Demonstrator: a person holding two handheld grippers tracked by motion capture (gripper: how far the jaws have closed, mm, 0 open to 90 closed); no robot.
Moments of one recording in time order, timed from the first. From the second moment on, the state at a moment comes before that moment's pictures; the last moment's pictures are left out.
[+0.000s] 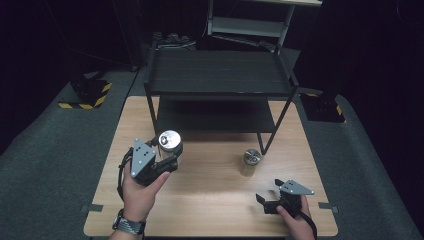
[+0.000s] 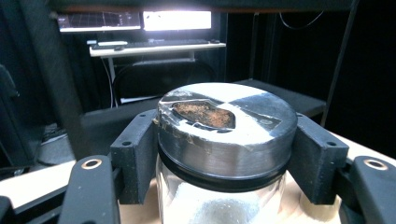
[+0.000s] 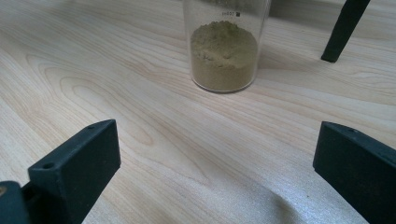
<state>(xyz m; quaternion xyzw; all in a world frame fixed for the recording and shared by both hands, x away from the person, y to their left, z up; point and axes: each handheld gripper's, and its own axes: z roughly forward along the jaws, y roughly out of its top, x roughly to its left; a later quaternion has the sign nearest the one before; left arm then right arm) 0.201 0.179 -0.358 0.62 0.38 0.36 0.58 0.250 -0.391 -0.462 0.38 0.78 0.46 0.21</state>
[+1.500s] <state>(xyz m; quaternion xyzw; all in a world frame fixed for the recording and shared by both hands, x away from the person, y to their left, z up) 0.267 0.157 -0.230 0.58 0.36 0.39 0.61 0.252 -0.396 -0.463 0.38 0.77 0.47 0.20</state>
